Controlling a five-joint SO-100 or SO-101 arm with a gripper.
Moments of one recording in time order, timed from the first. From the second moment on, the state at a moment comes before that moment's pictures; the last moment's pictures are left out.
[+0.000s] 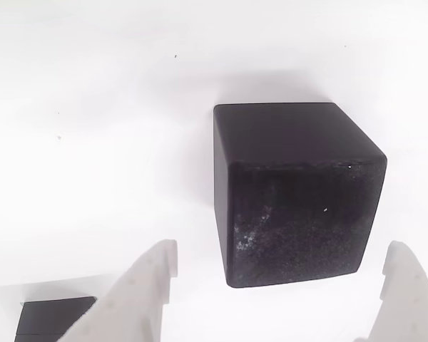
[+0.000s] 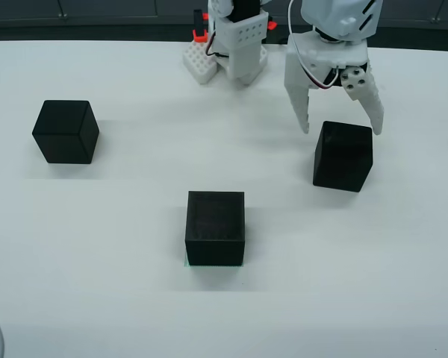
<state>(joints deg) -35.6 108.6 114.1 80.6 -49.0</state>
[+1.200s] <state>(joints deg) -36.4 97.2 112.5 73.7 -49.5</state>
